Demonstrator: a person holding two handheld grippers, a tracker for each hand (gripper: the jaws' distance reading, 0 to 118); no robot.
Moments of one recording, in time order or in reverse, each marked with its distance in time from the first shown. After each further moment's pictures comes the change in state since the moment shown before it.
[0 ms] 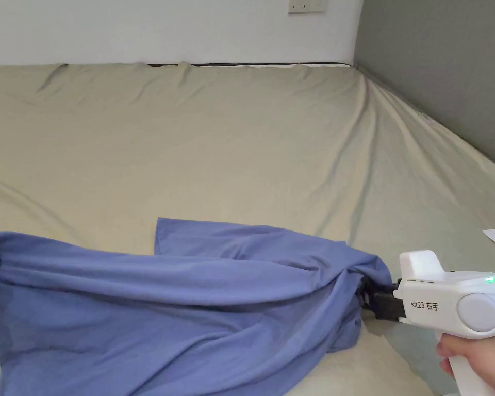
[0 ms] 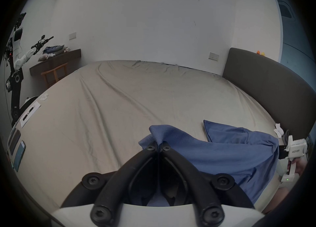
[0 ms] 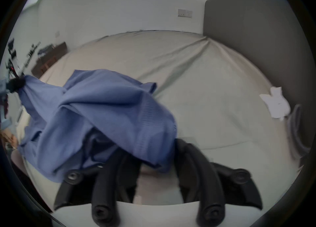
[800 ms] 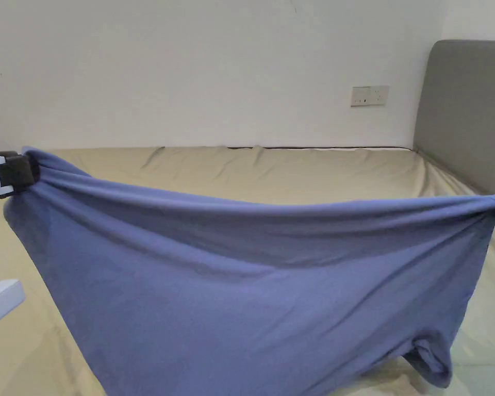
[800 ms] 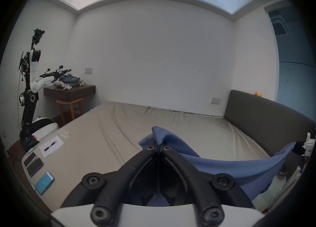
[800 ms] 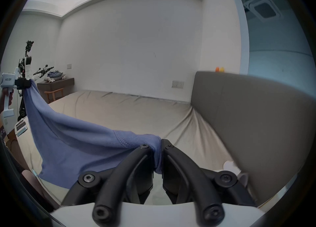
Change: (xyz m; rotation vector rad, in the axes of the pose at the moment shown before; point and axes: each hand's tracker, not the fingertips) left arm -0.046 0.146 0.169 0.348 0.068 0.051; right arm -0.049 0.126 0.268 0.587 -0.204 0.230
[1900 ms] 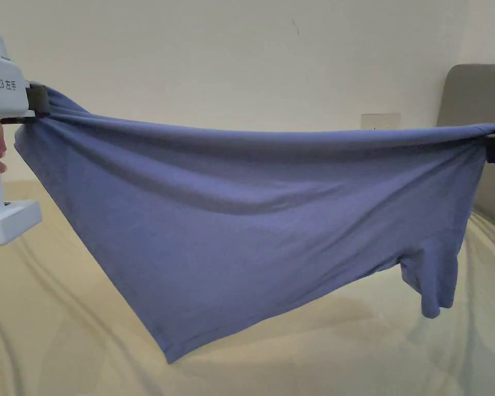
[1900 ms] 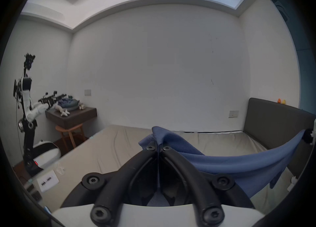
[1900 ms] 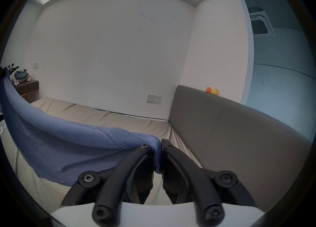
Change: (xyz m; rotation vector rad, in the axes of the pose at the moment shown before) left arm 0.065 0.097 -0.237 0.090 0.110 -0.086; right arm 0.028 0.096 -0.310 -0.037 -0.267 0.002
